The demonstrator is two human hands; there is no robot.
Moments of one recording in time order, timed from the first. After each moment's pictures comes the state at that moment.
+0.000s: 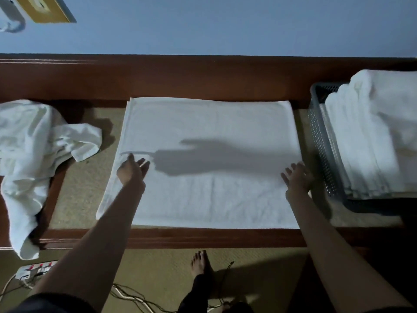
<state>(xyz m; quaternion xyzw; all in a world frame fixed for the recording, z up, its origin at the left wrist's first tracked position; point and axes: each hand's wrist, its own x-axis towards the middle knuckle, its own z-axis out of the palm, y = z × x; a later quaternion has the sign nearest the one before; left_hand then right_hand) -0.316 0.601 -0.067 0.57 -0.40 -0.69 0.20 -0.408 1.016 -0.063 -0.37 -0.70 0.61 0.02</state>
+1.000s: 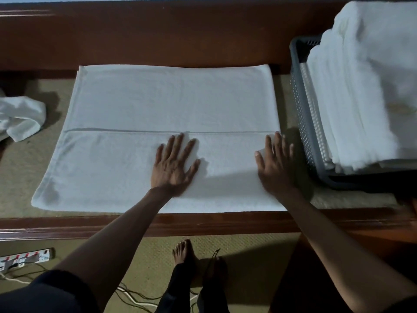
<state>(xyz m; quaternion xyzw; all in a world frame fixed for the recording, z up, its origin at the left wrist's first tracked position) -0.314 0.800 -0.140 0.03 -0.99 -0.10 -0.04 -0.399 1.099 -0.151 0.12 -0.98 0.14 0.06</state>
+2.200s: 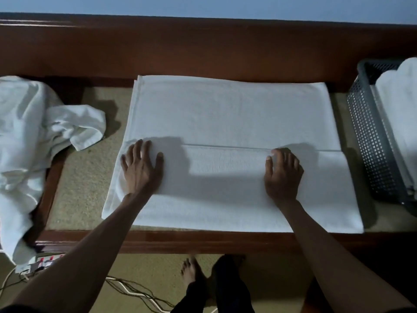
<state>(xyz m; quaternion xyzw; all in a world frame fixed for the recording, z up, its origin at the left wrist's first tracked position) -0.283 0.552 -0.133 0.26 -0.95 -0.16 0.03 -0.382 0.917 -0.144 0.04 -0.98 0.16 0.14</state>
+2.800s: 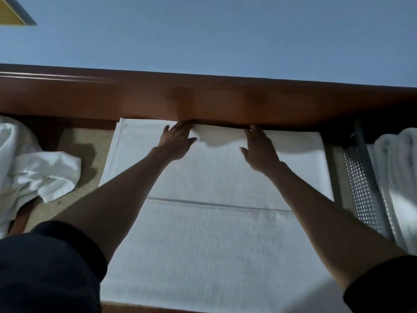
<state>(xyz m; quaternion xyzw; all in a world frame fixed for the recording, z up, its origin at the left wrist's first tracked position) -0.567 0.583 -0.102 0.05 -0.98 -0.14 -0.10 -0.628 0.854 -0.098 0.24 -0.96 0.08 -0.11</state>
